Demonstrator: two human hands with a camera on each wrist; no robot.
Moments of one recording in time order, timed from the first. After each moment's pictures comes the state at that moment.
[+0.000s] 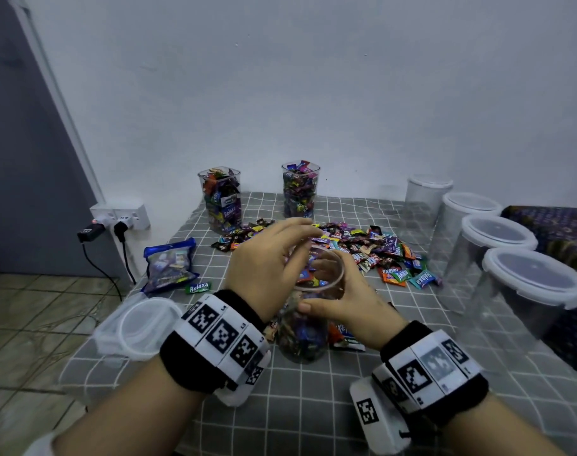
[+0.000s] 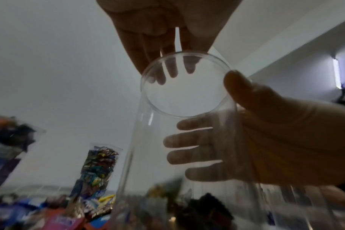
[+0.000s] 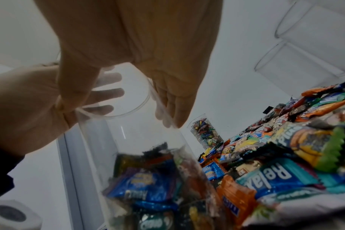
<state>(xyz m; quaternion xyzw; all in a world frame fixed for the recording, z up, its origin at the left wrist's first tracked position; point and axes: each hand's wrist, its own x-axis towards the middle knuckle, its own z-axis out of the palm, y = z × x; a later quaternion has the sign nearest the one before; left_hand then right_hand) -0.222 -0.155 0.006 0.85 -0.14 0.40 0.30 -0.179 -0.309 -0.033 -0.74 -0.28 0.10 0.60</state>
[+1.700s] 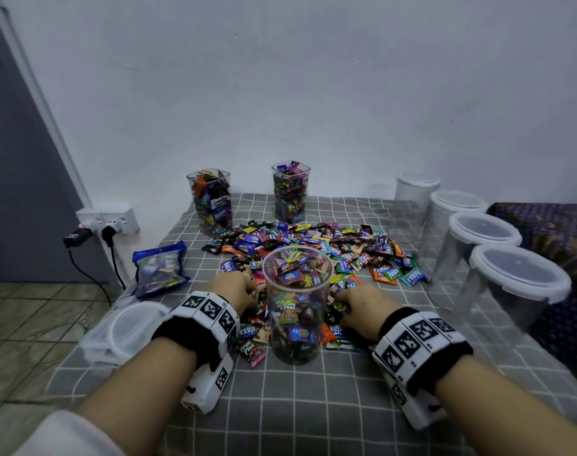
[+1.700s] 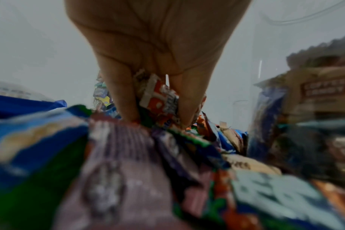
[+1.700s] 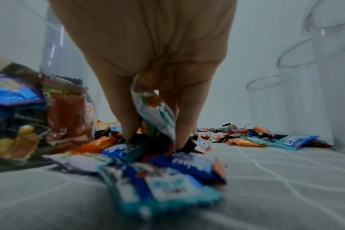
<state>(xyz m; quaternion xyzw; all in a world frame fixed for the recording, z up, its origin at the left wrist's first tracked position) -0.183 -0.106 -0.035 0.98 0.11 -0.09 0.11 -0.152 -0.328 -0.032 -0.97 -0.21 0.15 0.04</state>
